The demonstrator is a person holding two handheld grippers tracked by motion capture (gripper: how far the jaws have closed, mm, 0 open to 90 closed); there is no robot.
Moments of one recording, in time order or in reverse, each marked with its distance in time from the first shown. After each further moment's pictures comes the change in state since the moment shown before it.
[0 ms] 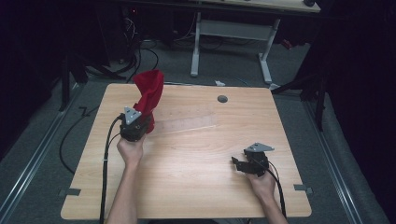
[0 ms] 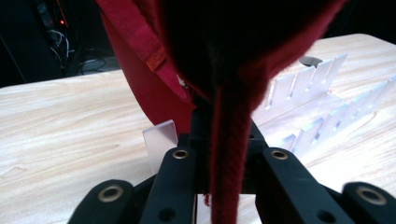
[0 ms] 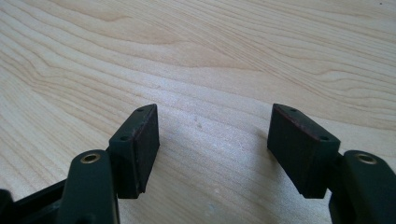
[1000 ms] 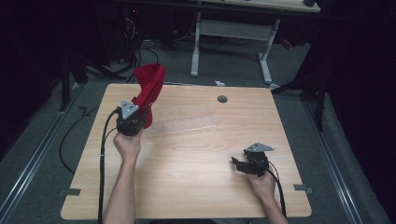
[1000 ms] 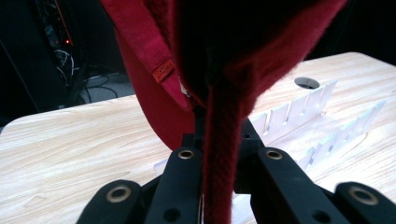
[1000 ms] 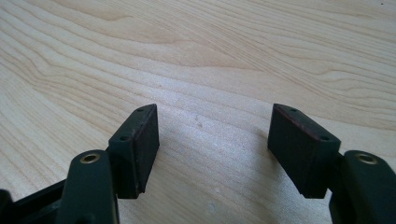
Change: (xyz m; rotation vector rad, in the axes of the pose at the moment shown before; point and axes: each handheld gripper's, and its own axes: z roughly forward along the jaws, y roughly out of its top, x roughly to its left) left arm -0.009 0.026 -0.001 -0.065 -0.034 0.009; right arm 0.000 0.000 0.000 0.000 0.003 -0.005
